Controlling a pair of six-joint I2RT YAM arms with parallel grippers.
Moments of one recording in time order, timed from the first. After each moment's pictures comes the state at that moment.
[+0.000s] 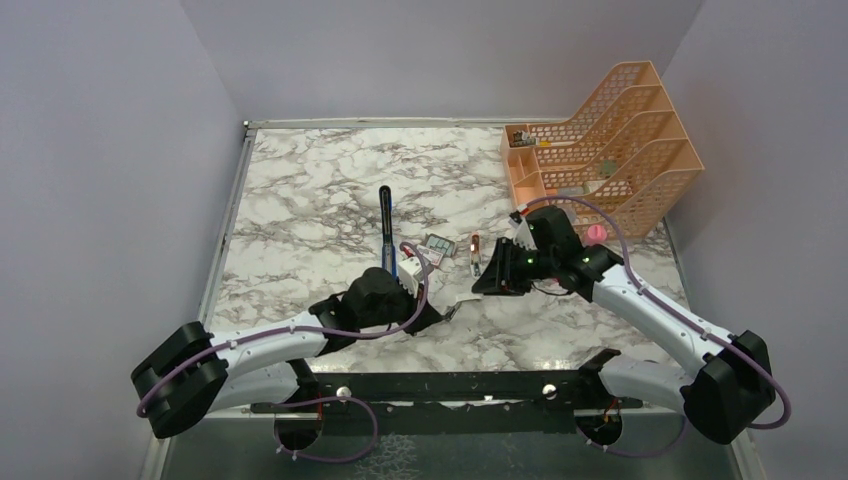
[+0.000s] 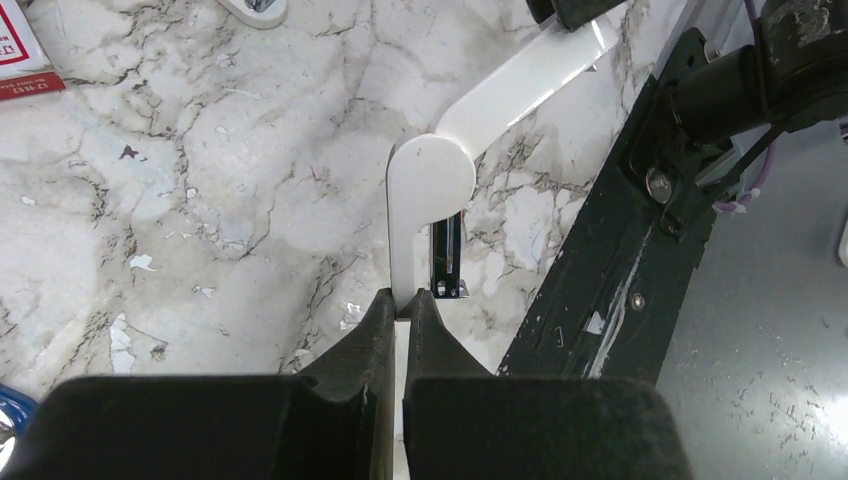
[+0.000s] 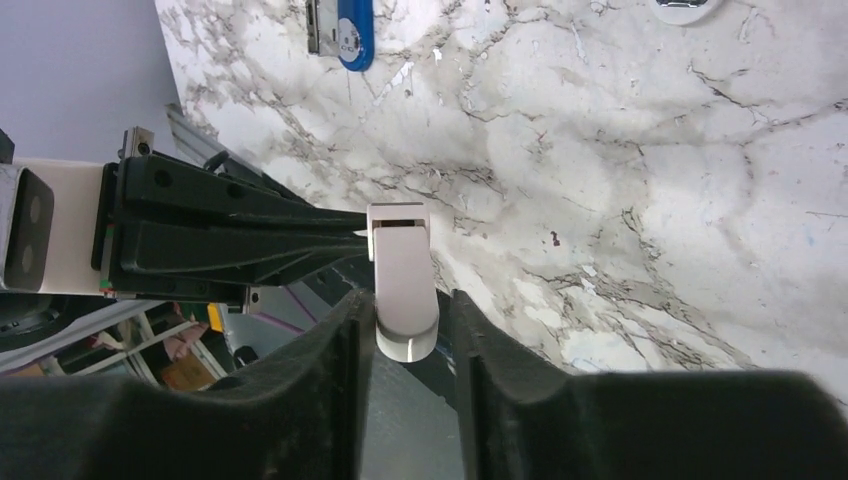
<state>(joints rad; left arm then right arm) -0.93 1.09 0.35 0.30 0.26 -0.42 0.56 1.12 0.78 -0.50 -0.45 0.75</state>
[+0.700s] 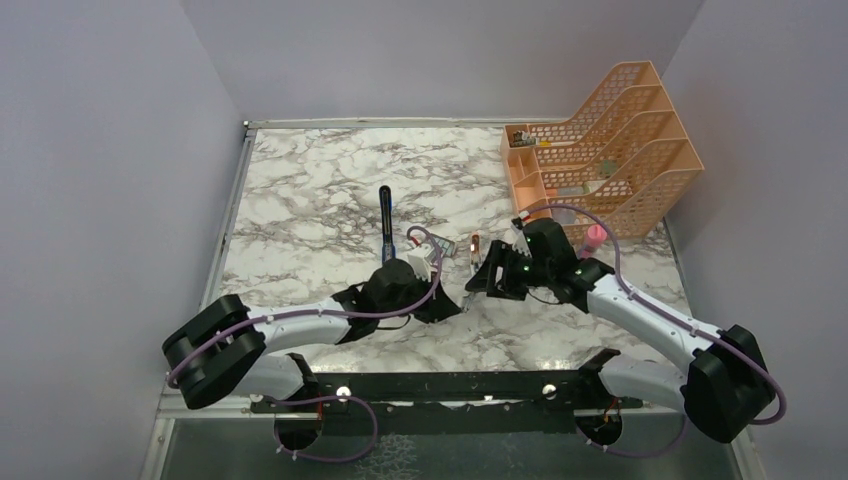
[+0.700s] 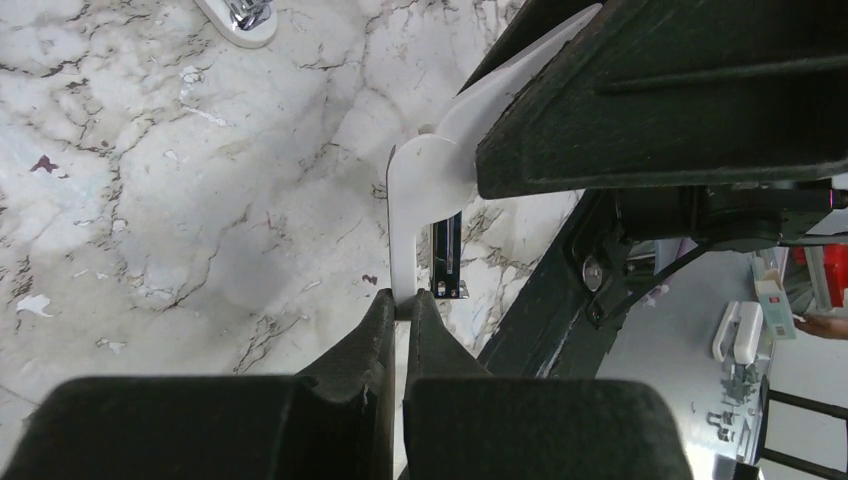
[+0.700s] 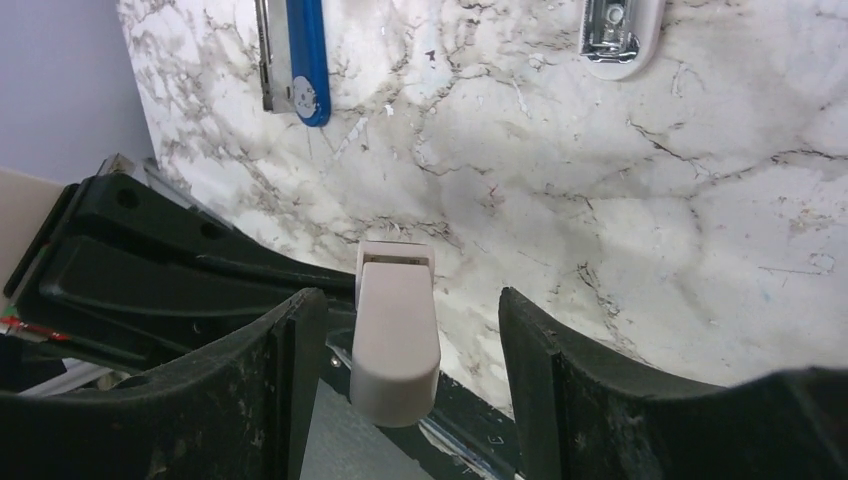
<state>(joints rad) -0.95 1.28 0.45 0.39 0.21 -0.71 0.58 1.12 0.65 -0.30 -0.36 0.79</state>
